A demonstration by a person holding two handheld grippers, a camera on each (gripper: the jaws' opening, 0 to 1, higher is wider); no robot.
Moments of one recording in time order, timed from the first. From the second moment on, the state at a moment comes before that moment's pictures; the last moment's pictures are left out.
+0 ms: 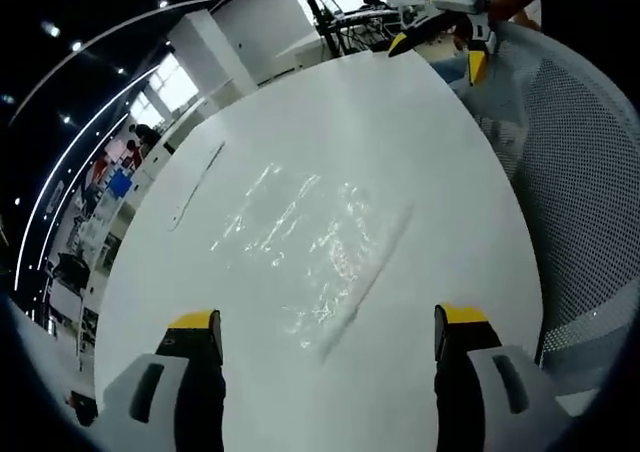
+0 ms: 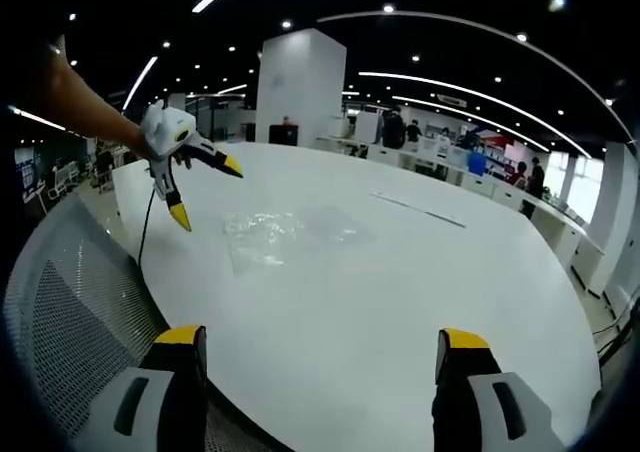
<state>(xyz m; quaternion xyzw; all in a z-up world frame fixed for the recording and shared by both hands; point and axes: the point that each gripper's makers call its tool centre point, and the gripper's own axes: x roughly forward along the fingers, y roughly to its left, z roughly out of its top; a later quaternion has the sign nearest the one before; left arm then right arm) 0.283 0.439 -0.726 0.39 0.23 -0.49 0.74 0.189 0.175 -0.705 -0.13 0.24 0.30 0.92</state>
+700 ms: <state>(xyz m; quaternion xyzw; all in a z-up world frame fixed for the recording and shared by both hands) 0.298 0.447 -0.739 0.44 0.24 -0.51 0.70 0.188 0.171 -0.711 -0.14 0.25 0.29 0.91</state>
